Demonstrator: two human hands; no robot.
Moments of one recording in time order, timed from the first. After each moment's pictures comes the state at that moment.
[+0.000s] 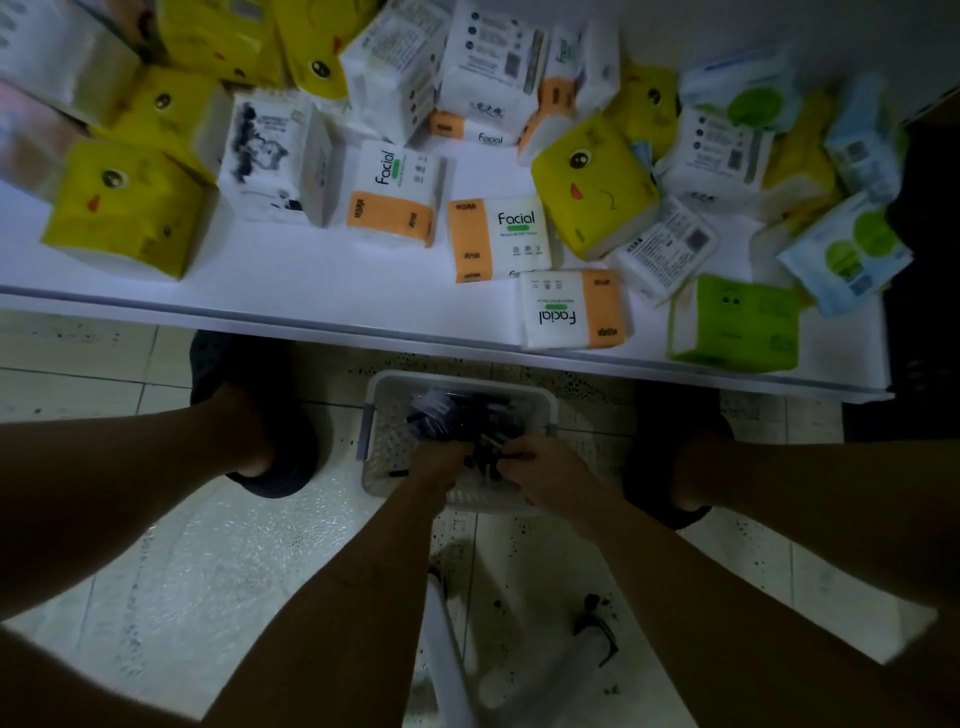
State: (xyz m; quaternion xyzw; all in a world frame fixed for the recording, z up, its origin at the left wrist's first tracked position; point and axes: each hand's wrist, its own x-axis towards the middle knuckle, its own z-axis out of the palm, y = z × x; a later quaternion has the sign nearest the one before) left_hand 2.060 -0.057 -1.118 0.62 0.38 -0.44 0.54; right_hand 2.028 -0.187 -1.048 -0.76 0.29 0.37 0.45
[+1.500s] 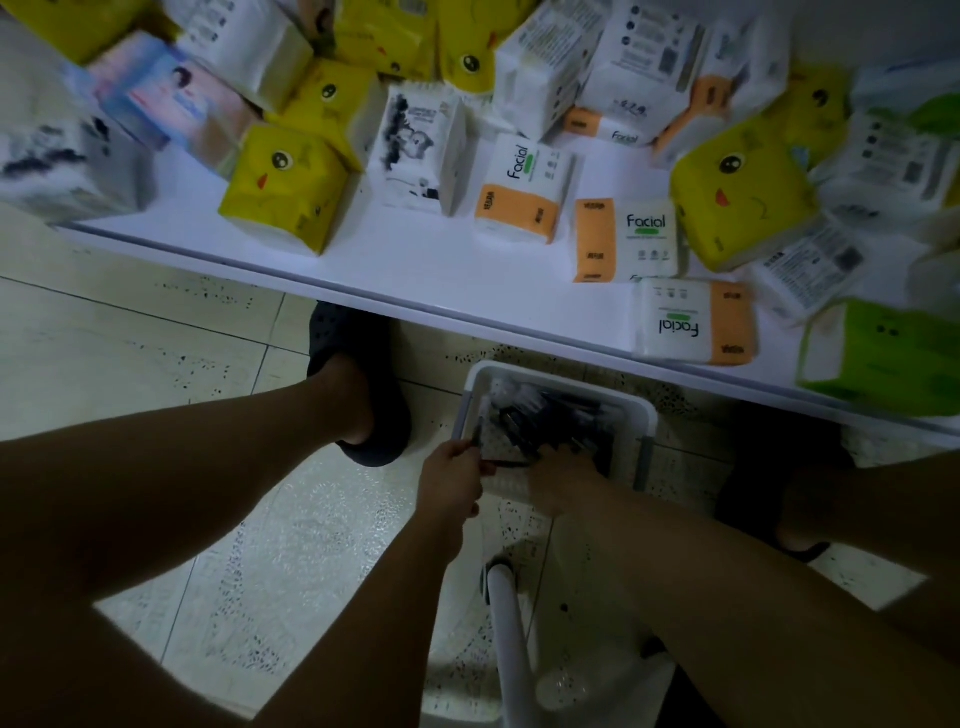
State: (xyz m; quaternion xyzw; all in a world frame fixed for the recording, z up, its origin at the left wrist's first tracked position) left_hand 2.044 0.021 -1.045 0.64 0.41 -0.32 0.56; right_hand 2.049 -0.113 -1.141 -0.82 -0.10 0.57 -0.06
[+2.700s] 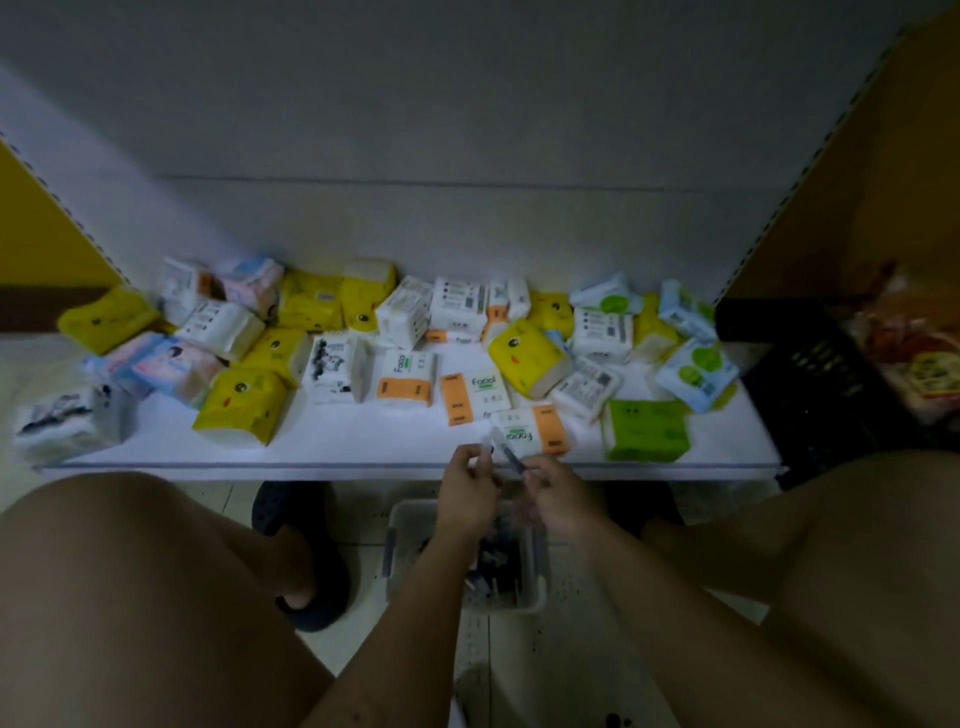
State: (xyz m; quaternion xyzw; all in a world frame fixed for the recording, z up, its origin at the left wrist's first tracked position) left_hand 2.046 -0.082 -0.921 0.77 0.08 -0.19 0.61; right_hand 2.020 -0.193 -0.944 -0.76 0.28 0.11 0.58
